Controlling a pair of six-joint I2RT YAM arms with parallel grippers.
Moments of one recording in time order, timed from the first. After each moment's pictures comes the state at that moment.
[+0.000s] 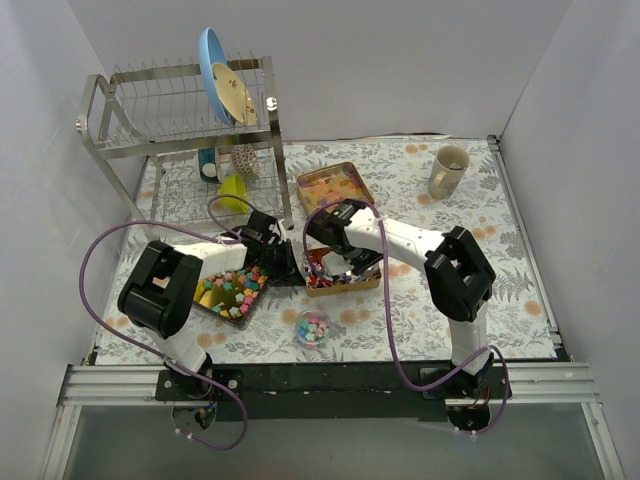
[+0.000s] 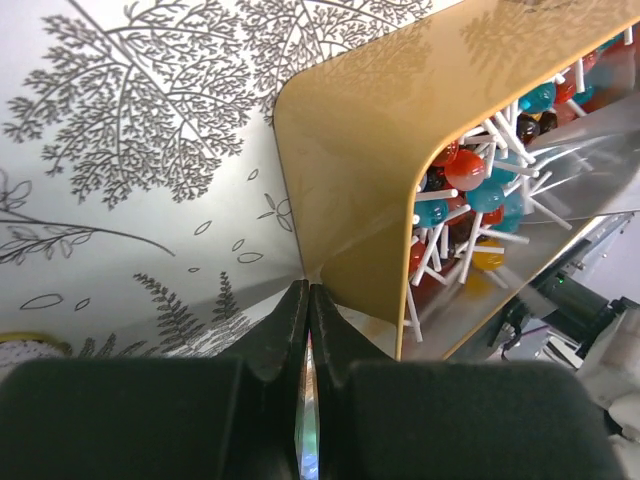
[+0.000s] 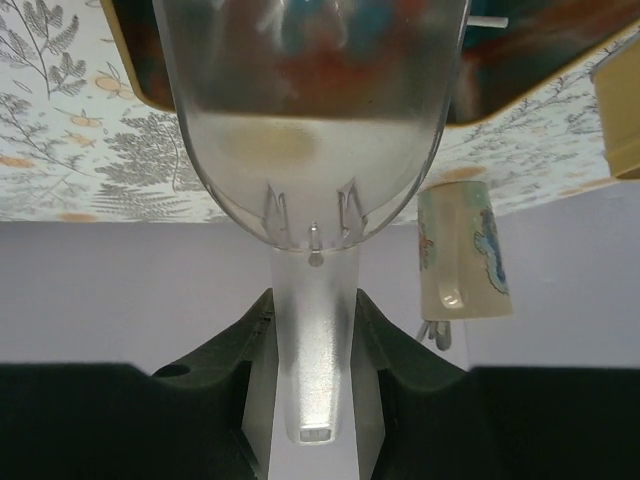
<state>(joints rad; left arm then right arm) -0.45 1.68 0.84 -0.21 0.49 -0.64 0.91 1.95 1.56 -1.33 0.56 -1.10</state>
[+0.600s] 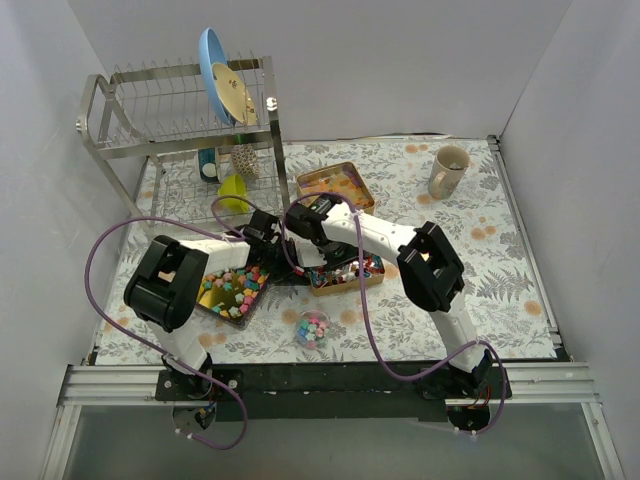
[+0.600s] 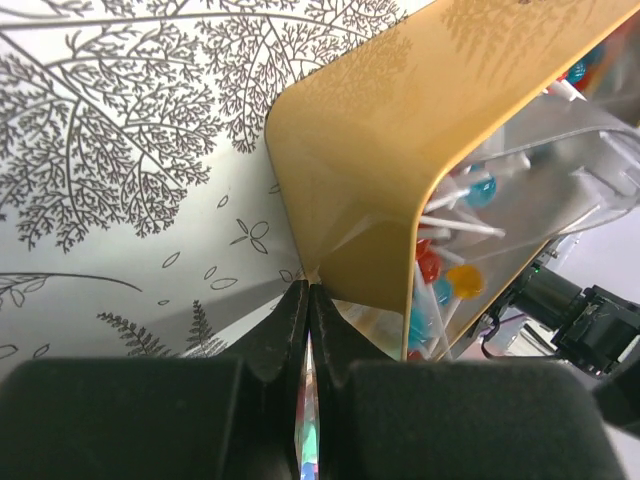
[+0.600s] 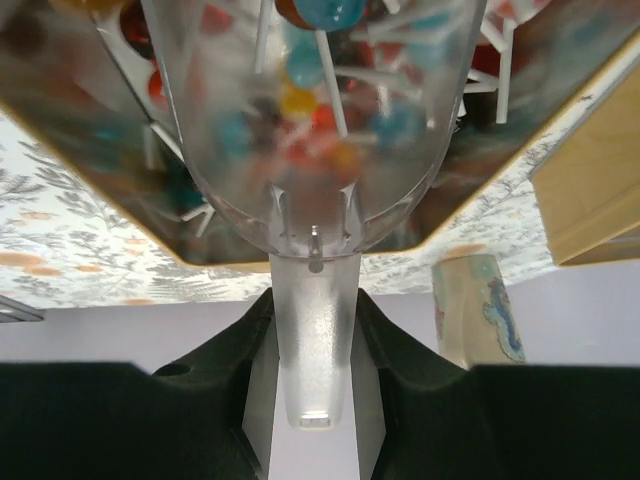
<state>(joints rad) -0.45 1.73 0.85 -0.16 0.55 -0.67 0.93 2.15 1.81 -1.37 0.38 -0.93</state>
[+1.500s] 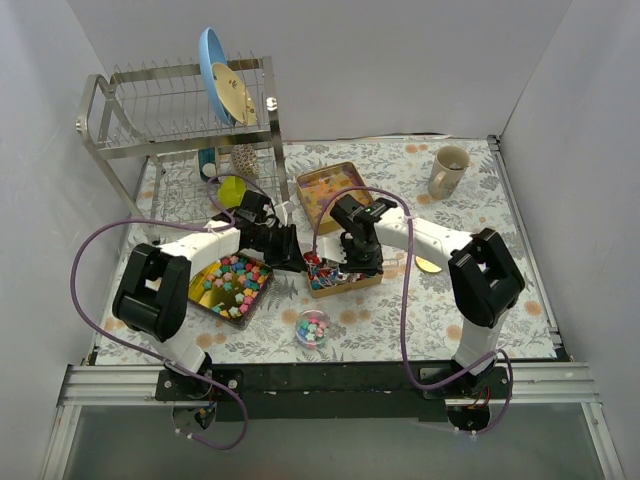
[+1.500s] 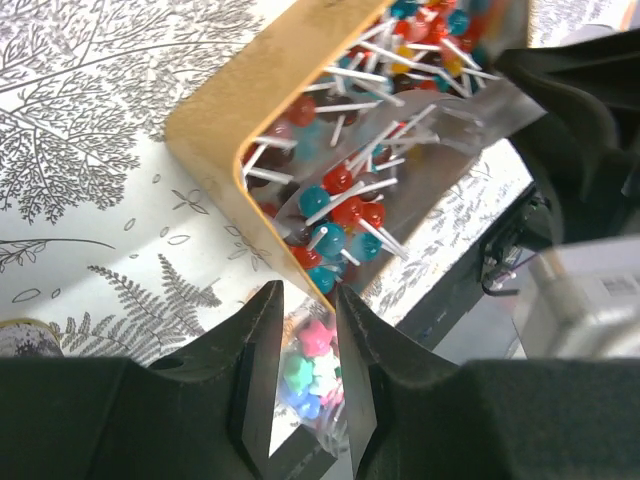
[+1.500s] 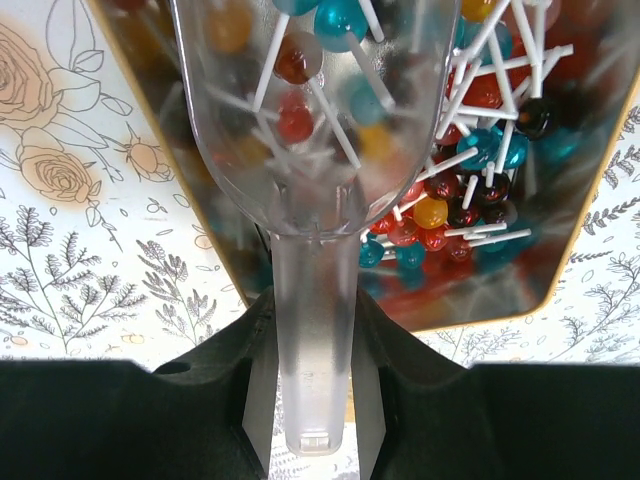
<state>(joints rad) -0.40 1.66 1.00 -0.40 0.63 -0.43 0.77 1.83 1.37 -0.99 -0.05 -0.92</state>
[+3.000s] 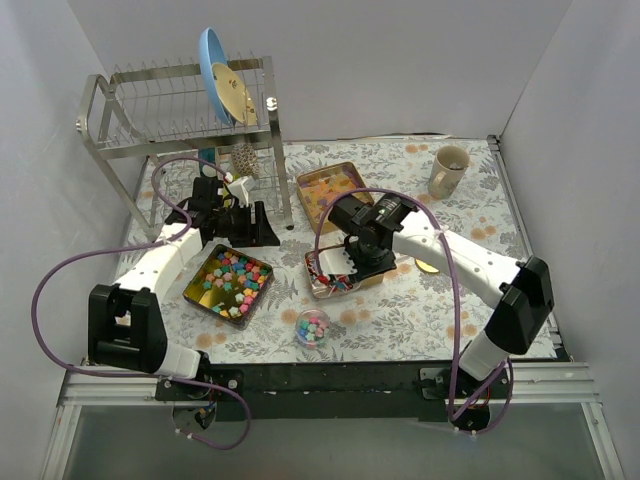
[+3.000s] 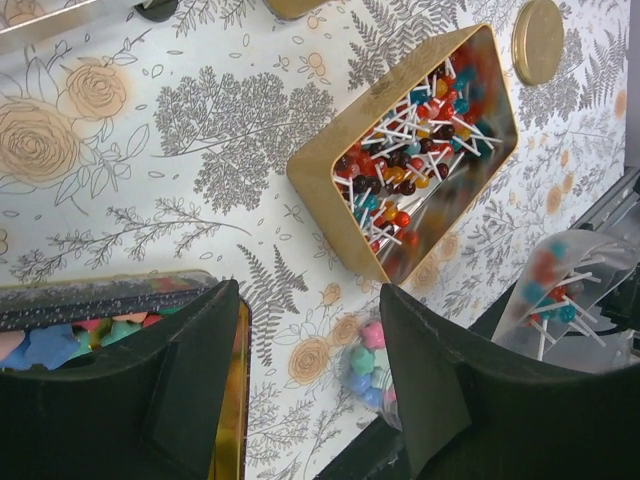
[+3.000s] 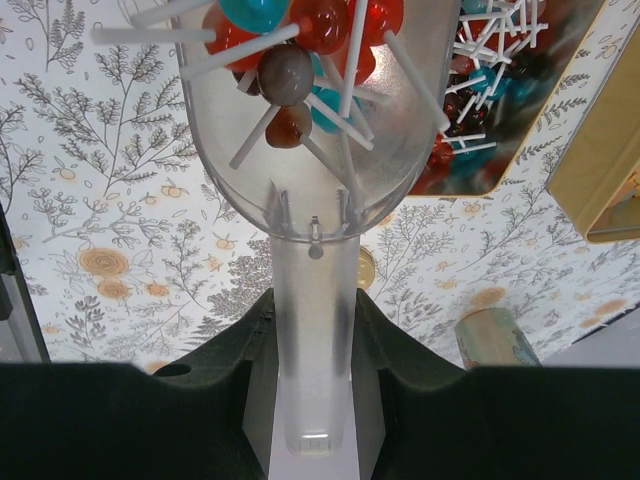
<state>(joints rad) -0.18 1.44 1.03 -0.49 0.61 -0.23 0.89 1.59 1.49 -1.32 0.02 -1.08</state>
